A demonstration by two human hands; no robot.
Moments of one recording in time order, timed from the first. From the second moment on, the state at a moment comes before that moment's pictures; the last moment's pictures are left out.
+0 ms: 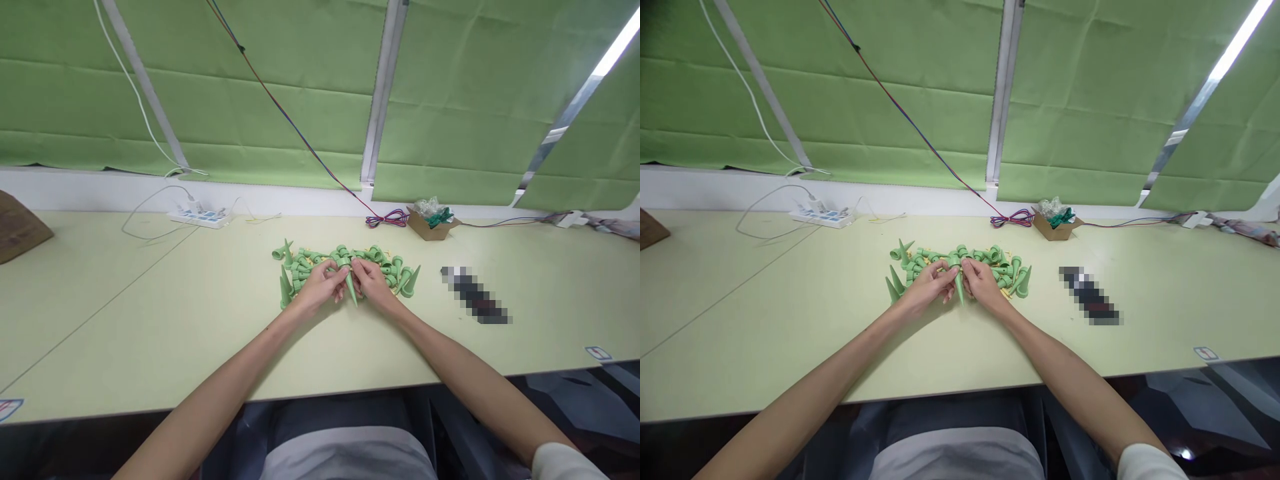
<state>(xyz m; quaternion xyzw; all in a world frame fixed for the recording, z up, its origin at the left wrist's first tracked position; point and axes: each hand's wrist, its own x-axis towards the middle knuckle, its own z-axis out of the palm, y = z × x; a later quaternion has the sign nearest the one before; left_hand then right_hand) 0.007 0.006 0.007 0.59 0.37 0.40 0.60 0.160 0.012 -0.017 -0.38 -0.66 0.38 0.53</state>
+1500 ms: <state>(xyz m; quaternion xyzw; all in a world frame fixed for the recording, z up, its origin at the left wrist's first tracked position) 0.014 0.004 0.012 0.55 0.40 0.43 0.60 0.157 0.009 -0.011 -0.41 -0.60 0.39 0.57</state>
